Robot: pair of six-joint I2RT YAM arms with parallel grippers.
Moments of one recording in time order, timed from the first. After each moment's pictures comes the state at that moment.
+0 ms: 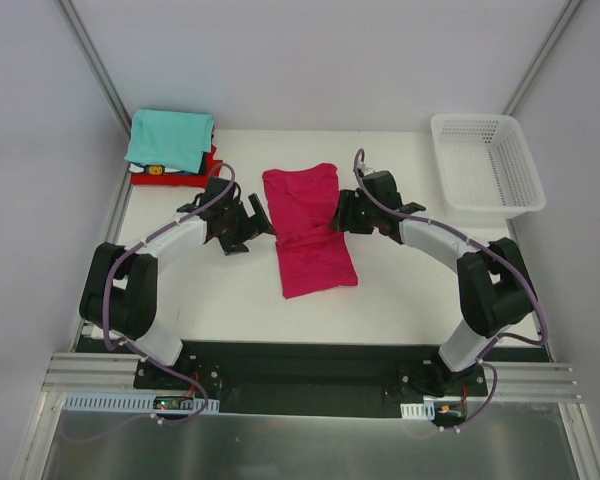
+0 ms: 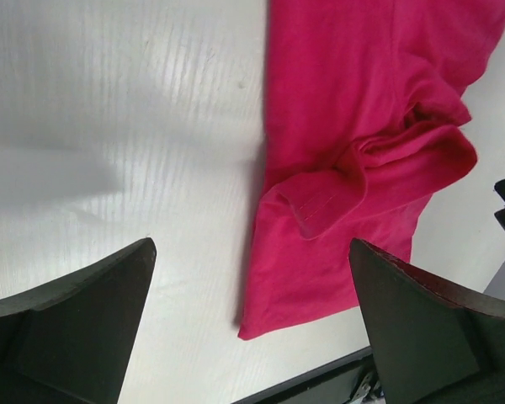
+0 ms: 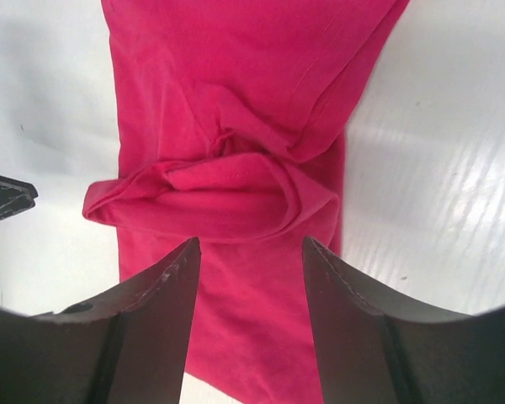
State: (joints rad) left arm -0.31 1.57 0.98 -0.35 0.26 -0.78; right arm 0.47 1.67 1.08 -0.17 -0.19 0.47
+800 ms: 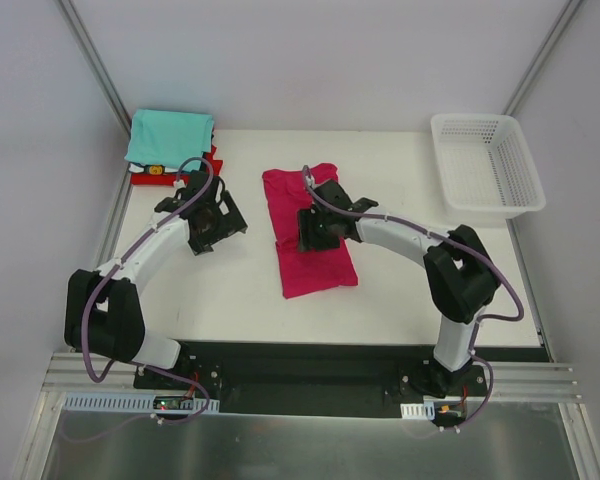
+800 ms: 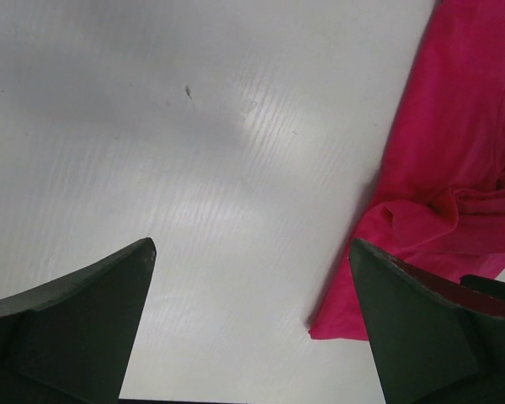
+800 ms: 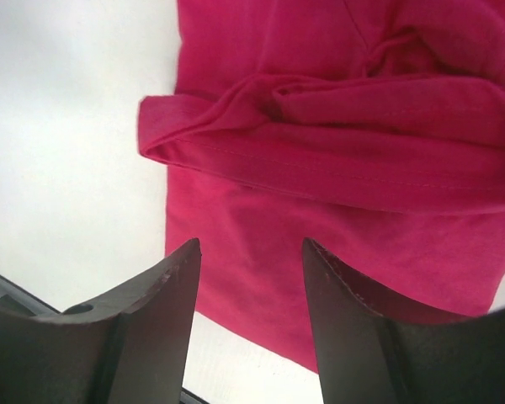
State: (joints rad) left arm -0.25 1.43 1.04 -0.67 -0.04 -0.74; right arm 0.72 1.83 1.32 -0.46 -0.12 0.50
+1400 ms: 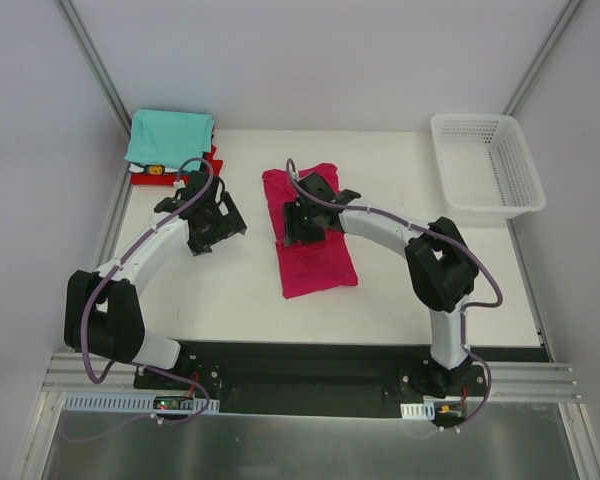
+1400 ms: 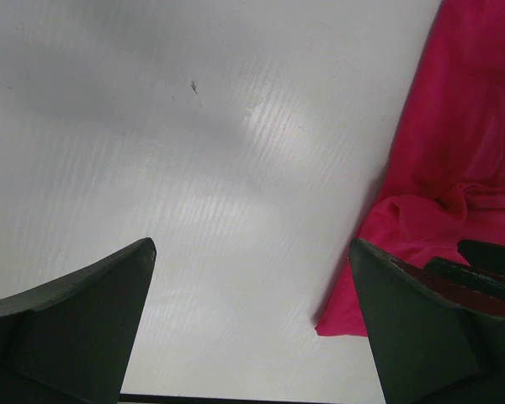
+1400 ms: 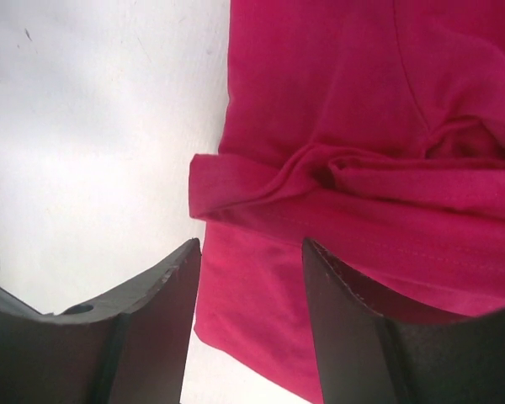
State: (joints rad) left arm -0.25 1.42 1.04 -0.69 -0.05 -0.73; right arm 0.76 1.97 1.50 -0.51 -0.11 0.50
